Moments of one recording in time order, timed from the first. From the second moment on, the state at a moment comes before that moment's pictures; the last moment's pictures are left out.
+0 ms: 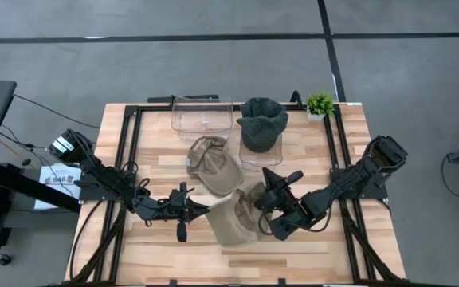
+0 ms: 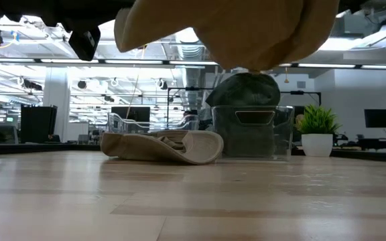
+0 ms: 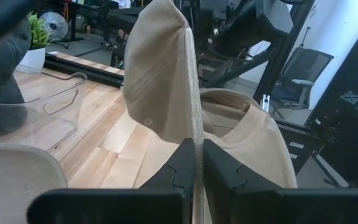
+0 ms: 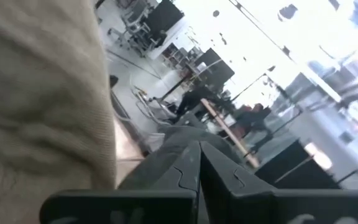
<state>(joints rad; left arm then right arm) -0.66 1.46 0.46 0.94 -0.68 -0.28 0.57 1.64 0.95 -0.14 1.57 -0.02</state>
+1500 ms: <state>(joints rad) -0.70 1.46 0.46 0.84 -0.68 -0.38 0.51 1.64 0.95 0.30 1.37 -0.35</state>
